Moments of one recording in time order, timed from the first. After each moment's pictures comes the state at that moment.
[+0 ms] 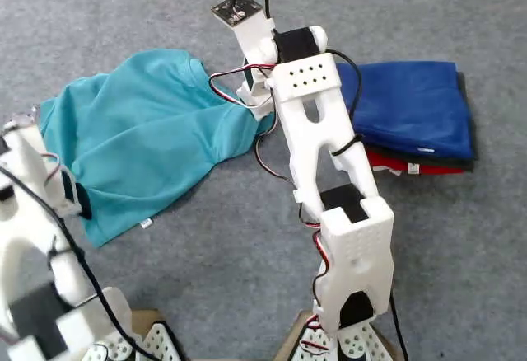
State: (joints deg) left arm -36.5 -17.9 34.0 81.0 -13.9; right arm -18.5 28.3 -39.6 95.2 17.5
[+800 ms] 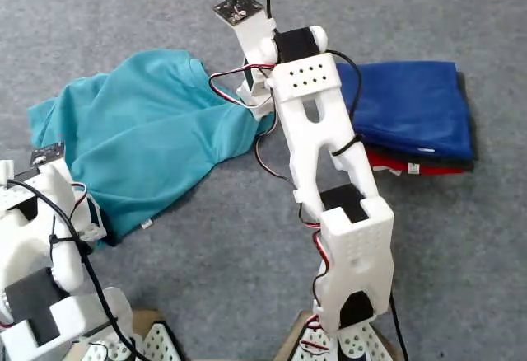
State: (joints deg) left arm -34.5 -8.3 49.7 64.5 -8.8; right arm -18.5 28.3 -39.6 95.2 16.3
